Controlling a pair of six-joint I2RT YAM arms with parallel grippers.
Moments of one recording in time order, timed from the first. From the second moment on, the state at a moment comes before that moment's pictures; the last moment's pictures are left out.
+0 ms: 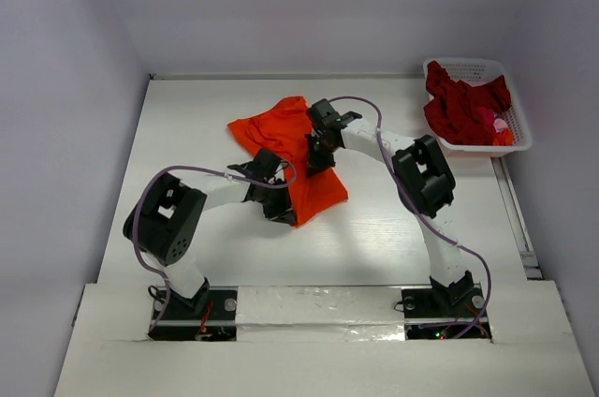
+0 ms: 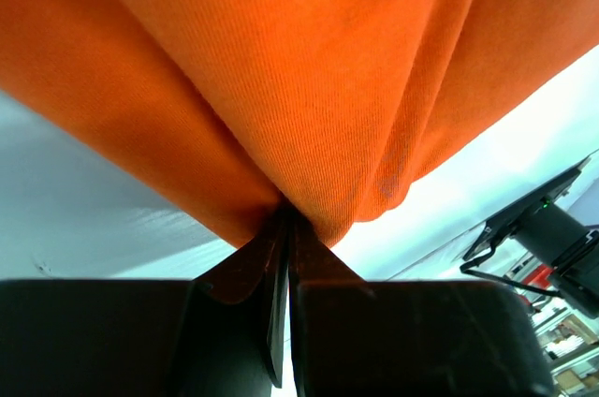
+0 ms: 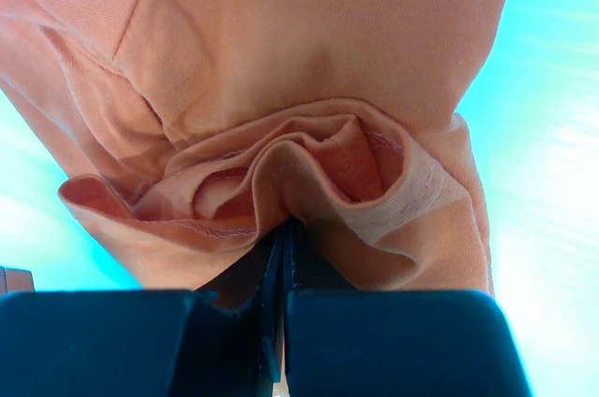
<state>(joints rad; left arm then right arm) -0.57 1.68 0.83 -0.34 0.42 -0.76 0.60 2.23 1.75 -0.67 -0.18 0.58</state>
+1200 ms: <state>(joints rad) -0.58 1.44 0.74 -0.65 0.28 -0.74 0.60 2.24 1.77 -0.68 -0.19 0.59</state>
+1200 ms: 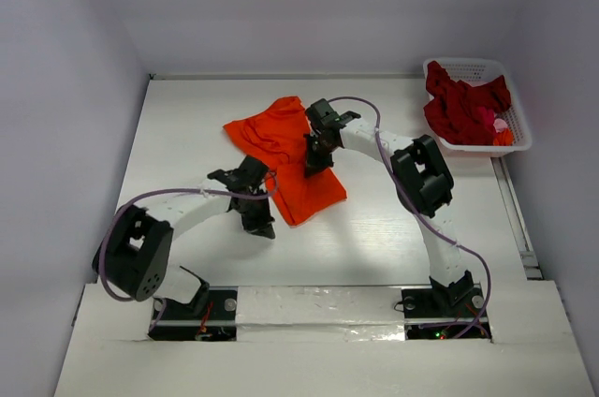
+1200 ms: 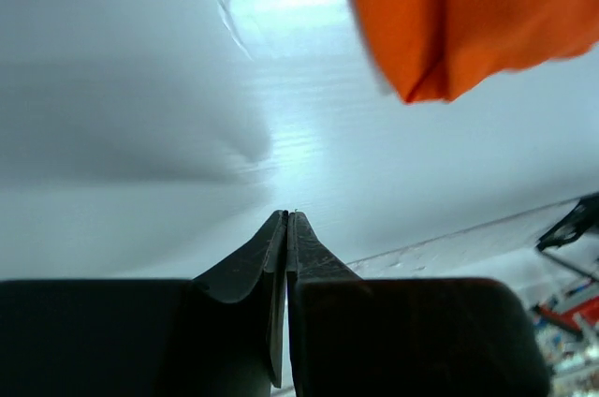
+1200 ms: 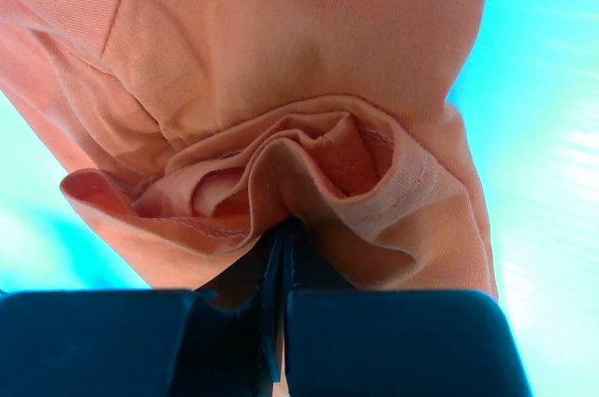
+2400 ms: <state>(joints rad) -0.31 1.55 1.01 -0.61 0.10 -0.83 0.59 1.87 1.16 -0.36 -0.19 0.63</state>
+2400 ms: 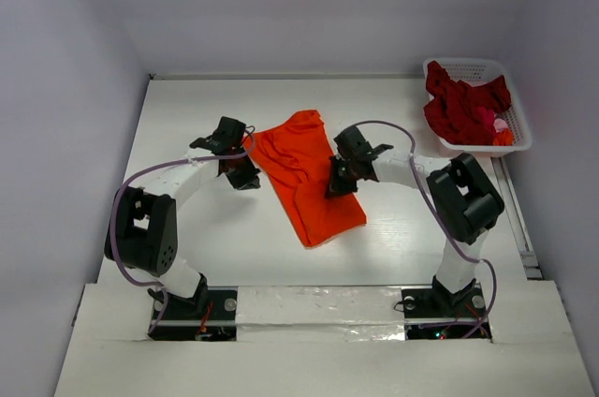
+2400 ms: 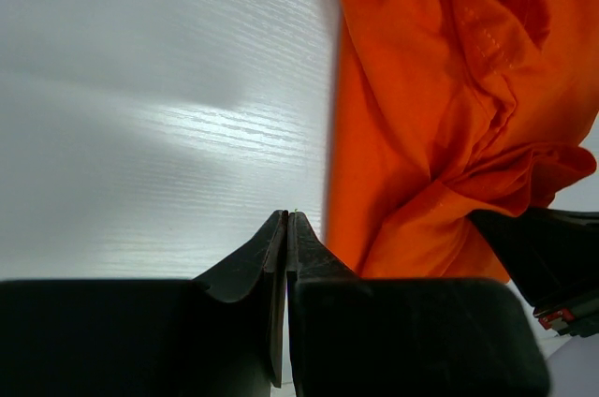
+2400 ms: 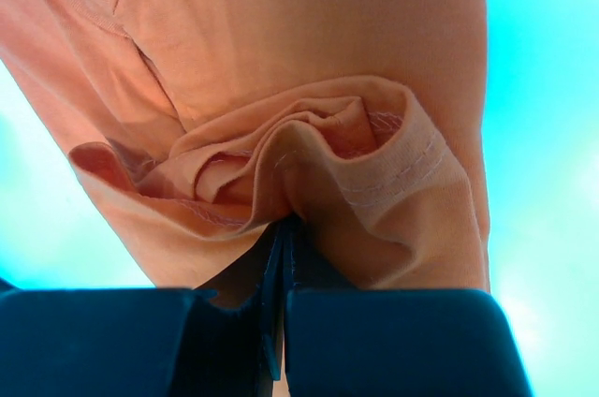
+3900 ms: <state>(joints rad) -0.31 1.47 0.96 -0.61 0.10 -0.83 0.91 1.78 1.10 -0.47 -0.02 0.63</state>
